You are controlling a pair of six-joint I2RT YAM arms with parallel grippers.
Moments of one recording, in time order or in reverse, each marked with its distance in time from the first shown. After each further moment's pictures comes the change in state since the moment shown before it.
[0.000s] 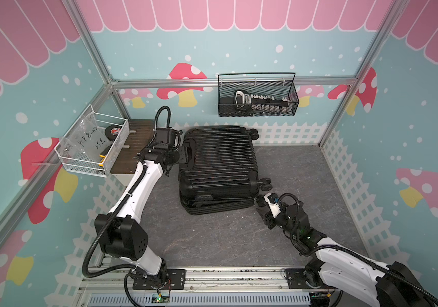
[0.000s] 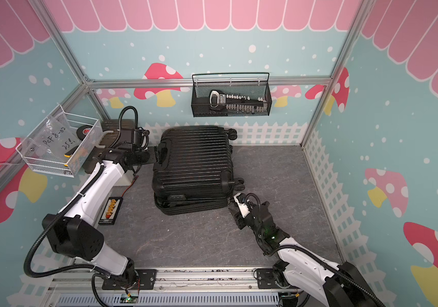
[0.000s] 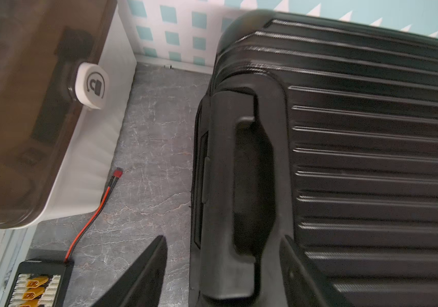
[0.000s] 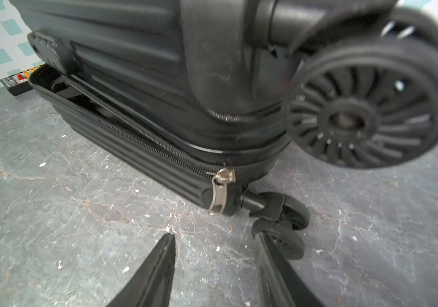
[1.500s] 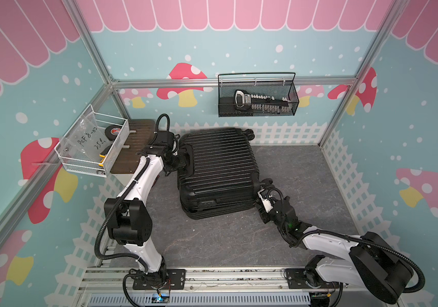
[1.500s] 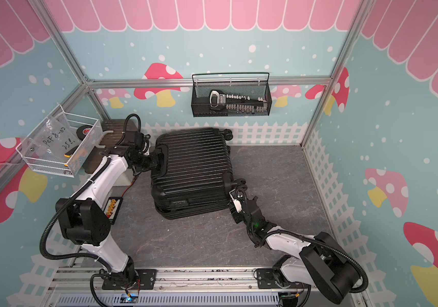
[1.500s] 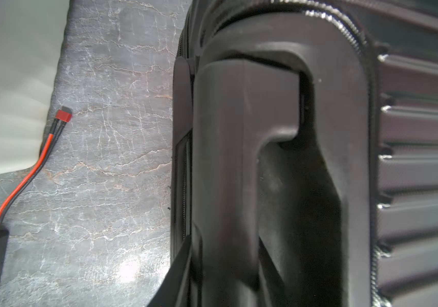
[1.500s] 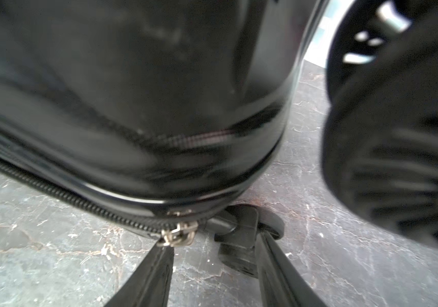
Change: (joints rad) left arm 0.059 0.104 0.016 -0.115 0.185 -0.075; right arm 0.037 0.288 0.072 0.119 0.208 -0.056
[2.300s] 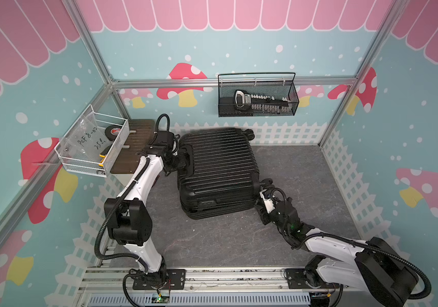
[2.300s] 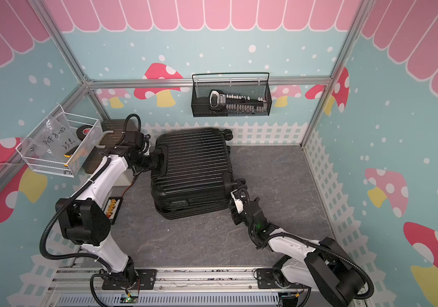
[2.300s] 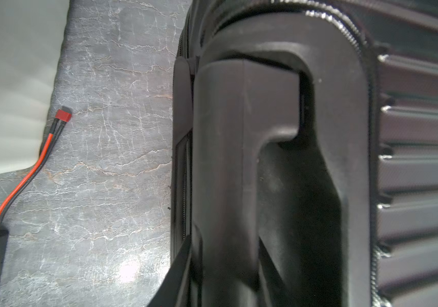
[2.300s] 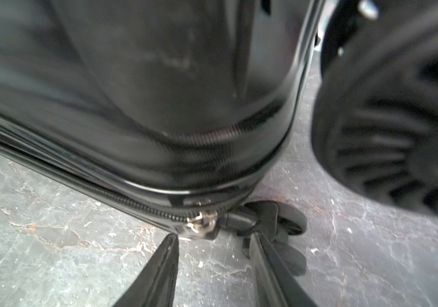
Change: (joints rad) left arm 0.000 0.000 0.000 0.000 -0.001 0.000; right arm -0.003 -0.063 -0.016 -0.046 -0.058 0.122
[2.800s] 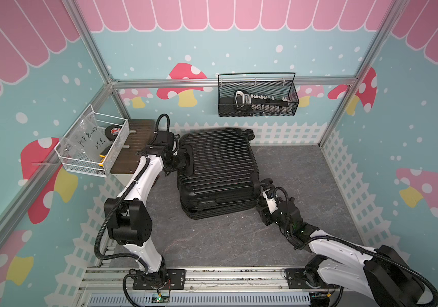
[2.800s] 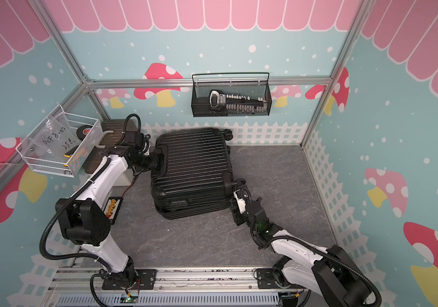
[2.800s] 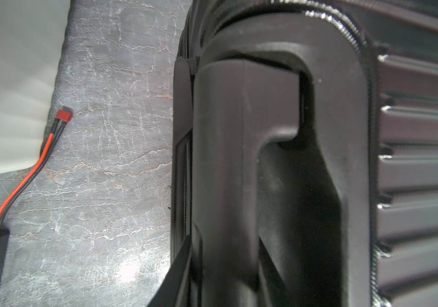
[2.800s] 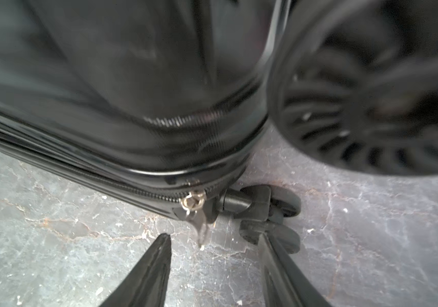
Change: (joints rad) left arm 0.000 -0.002 0.000 0.000 -0.002 0.000; right arm -0.018 -0.047 0.013 -0.098 -0.027 0.043
